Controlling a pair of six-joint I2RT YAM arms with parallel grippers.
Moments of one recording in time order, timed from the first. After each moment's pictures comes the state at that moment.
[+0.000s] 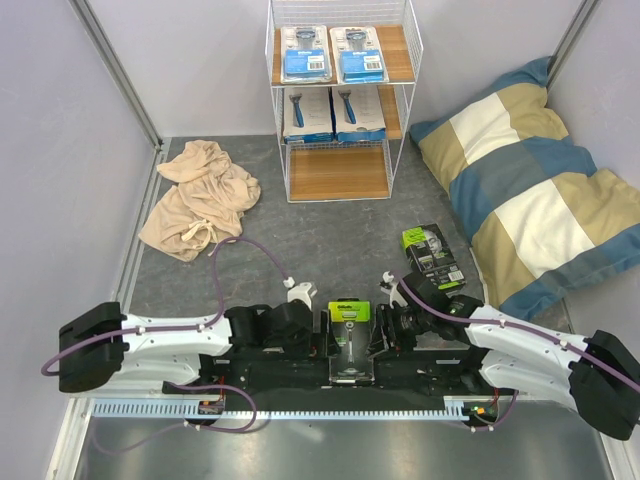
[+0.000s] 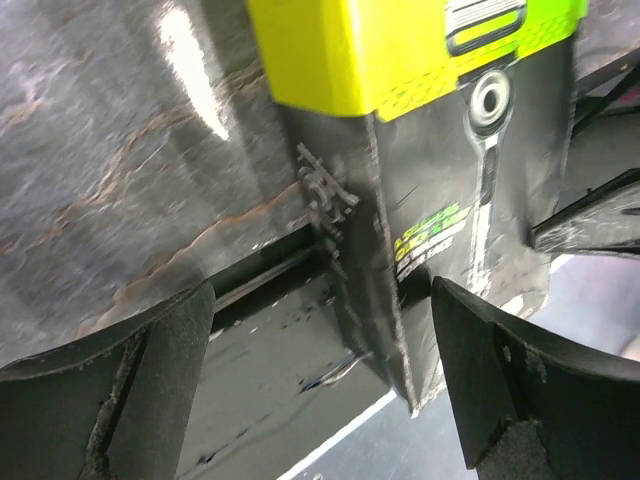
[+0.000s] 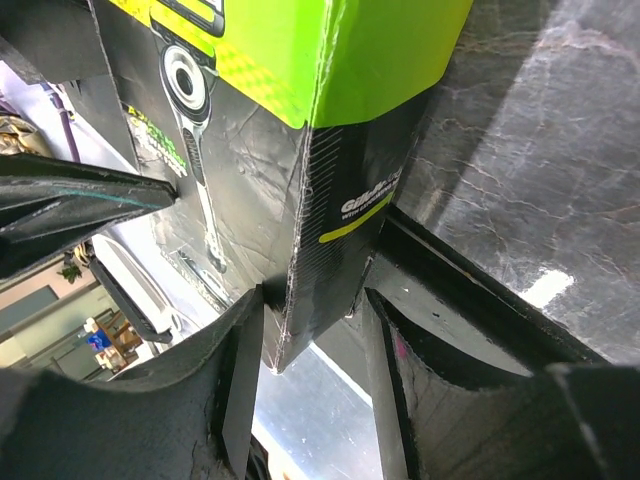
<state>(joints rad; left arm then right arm) -1.25 1.11 0.43 -0.18 -0.07 -1.10 0.83 0.98 0.36 -0.34 -0.52 0.83</state>
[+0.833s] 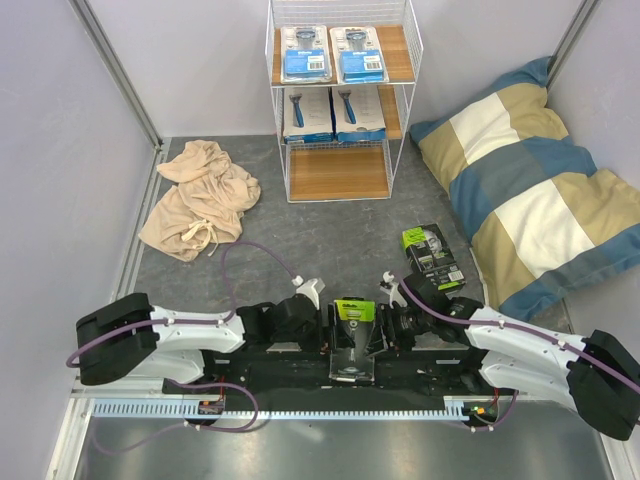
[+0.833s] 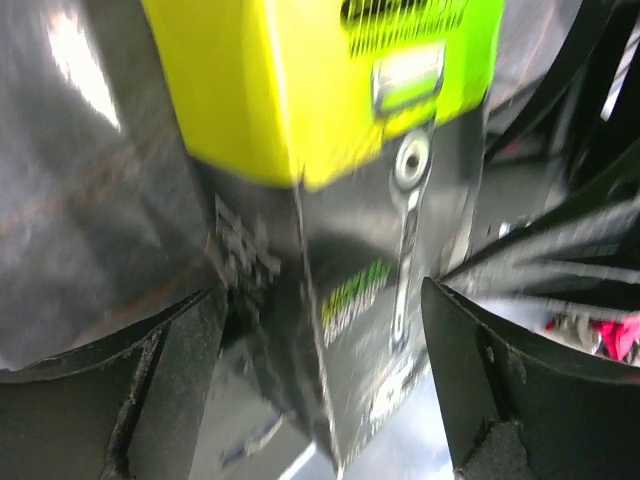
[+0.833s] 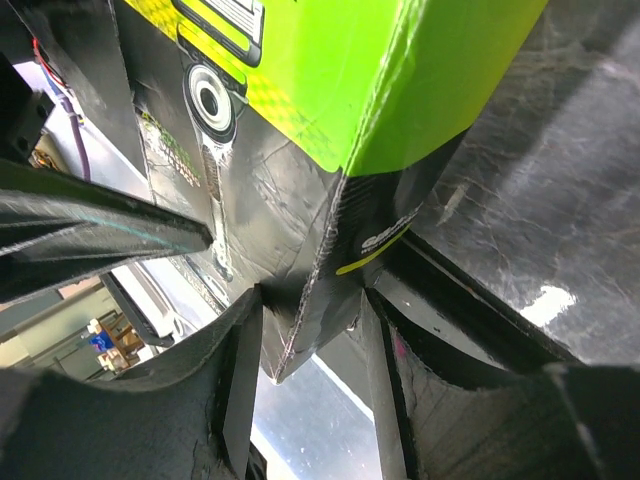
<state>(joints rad) -1.19 1.28 0.39 0.19 0.04 -1.16 0.82 0.99 0.33 -0.28 -0.53 0.84</state>
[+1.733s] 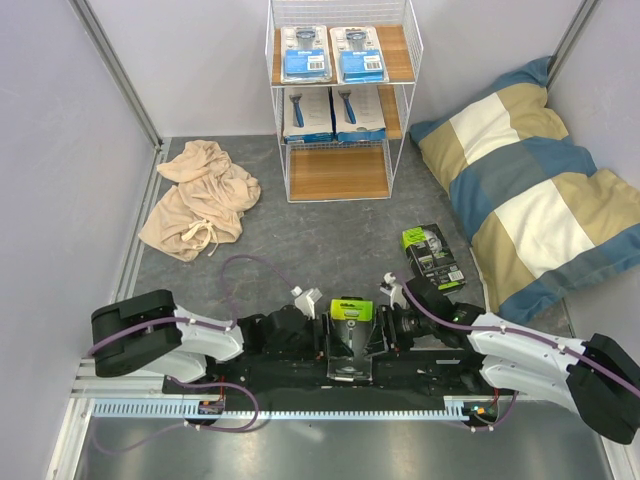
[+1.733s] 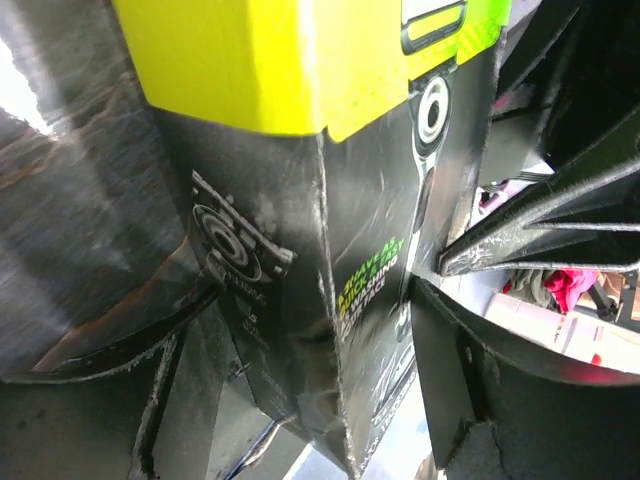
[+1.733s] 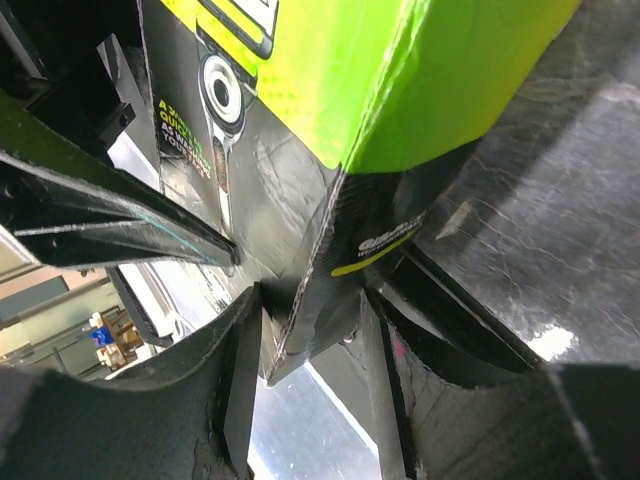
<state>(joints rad) -1.21 1.38 0.24 0.56 0.12 -1.23 0.82 0.96 0.25 -0.13 -0.56 0.84</state>
